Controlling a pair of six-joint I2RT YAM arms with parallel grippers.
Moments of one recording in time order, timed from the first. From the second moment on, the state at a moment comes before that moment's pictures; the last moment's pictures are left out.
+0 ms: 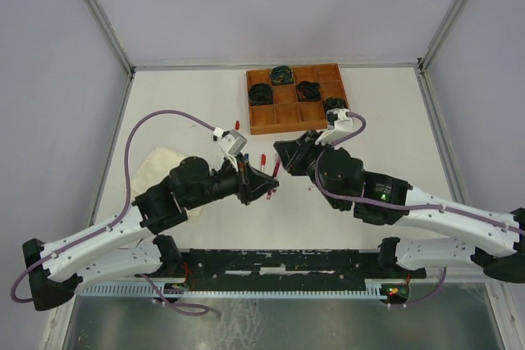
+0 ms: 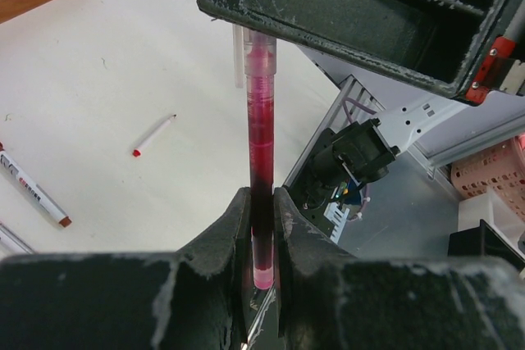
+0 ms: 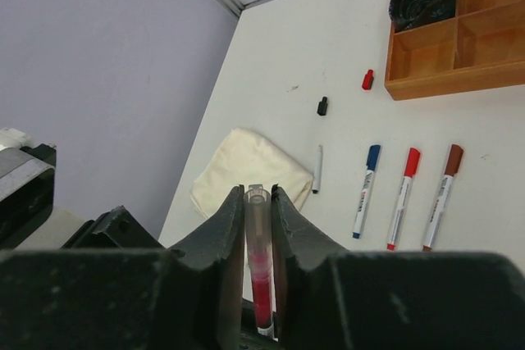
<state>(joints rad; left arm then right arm) -1.03 0.81 0.77 -0.10 0.09 -0.53 1.24 1.06 1.10 -0.22 0.74 0.82</state>
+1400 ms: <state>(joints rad) -1.07 1.04 1.02 -0.38 0.08 -0.44 1.27 0.87 0.83 -0.19 0.72 0.99</state>
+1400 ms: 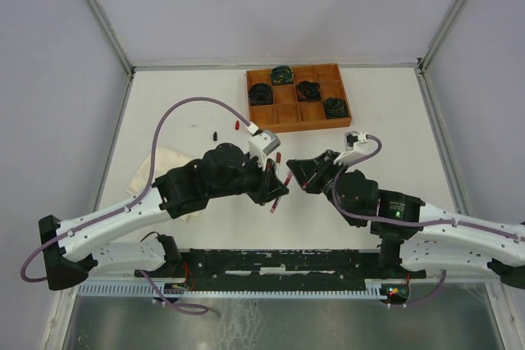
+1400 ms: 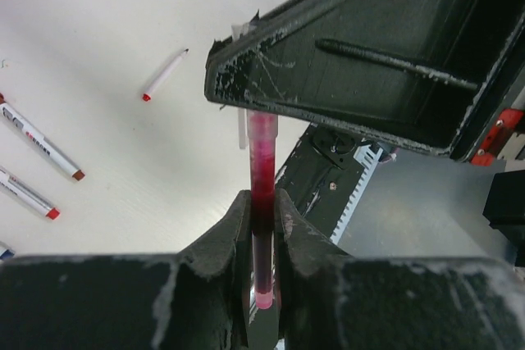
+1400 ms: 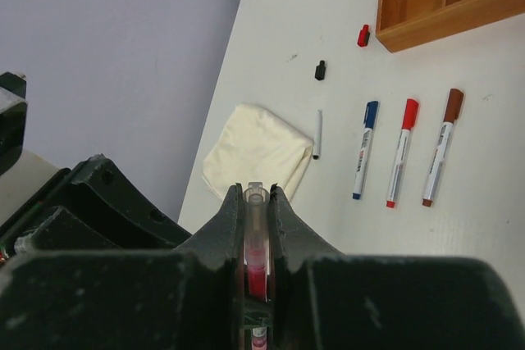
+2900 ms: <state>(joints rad) -1.04 1.09 1.00 -0.34 -0.18 -0.53 0.96 1.02 1.07 -0.93 0.77 0.58</state>
